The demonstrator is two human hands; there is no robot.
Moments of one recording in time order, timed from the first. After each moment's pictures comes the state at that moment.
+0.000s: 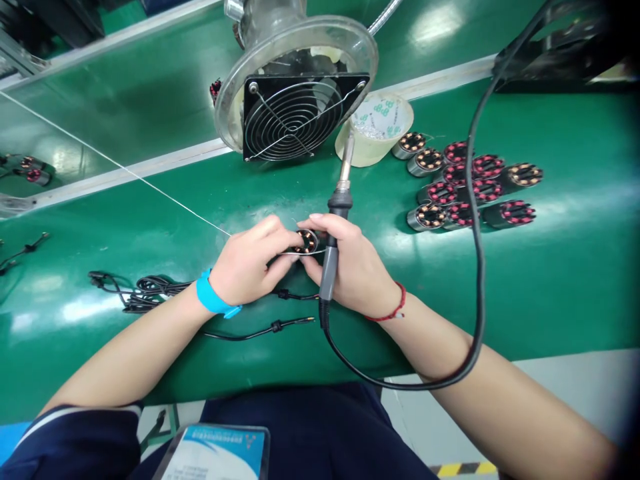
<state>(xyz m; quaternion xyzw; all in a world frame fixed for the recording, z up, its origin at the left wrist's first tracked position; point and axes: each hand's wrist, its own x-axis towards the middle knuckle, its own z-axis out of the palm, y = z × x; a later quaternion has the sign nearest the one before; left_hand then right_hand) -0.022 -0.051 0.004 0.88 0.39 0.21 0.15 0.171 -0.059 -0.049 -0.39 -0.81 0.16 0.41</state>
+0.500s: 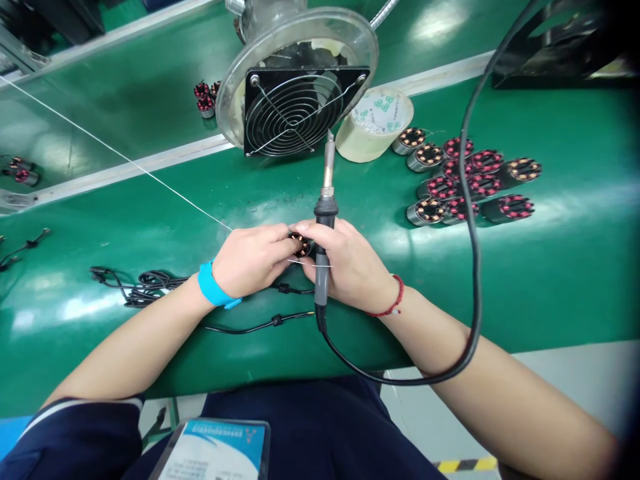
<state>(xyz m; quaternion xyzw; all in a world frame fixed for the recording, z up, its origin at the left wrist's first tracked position) -0.027 -0.050 -0.005 0.93 0.34 0.11 0.04 0.174 -0.059 -0.046 -0.35 -0.86 0.14 0.34</state>
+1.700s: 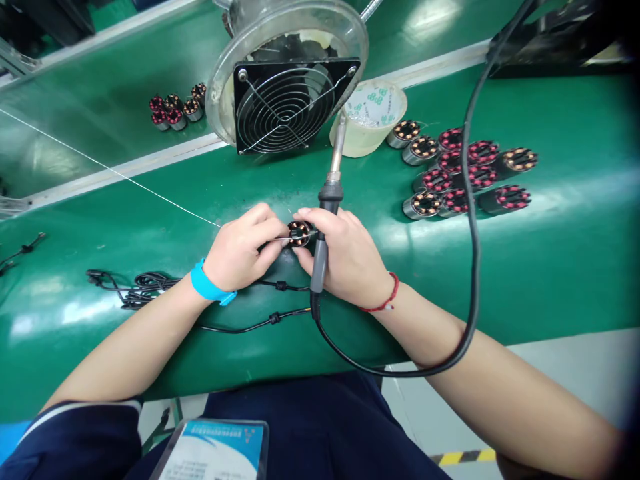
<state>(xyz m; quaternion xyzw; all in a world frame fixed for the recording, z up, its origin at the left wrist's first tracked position) -0.027 -0.043 -0.005 0.89 0.37 0.26 0.11 0.168 -0.060 -0.046 -0.41 -0.83 0.06 0.39</state>
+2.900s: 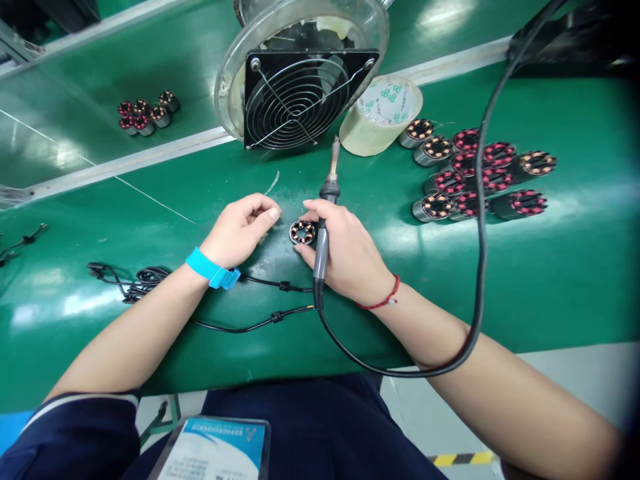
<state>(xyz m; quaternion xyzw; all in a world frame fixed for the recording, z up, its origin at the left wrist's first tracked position) -0.029 -0.025 -0.007 0.68 0.56 0.24 0.41 0.165 -0.058 -0.052 -0.47 -0.80 0.20 0.33</state>
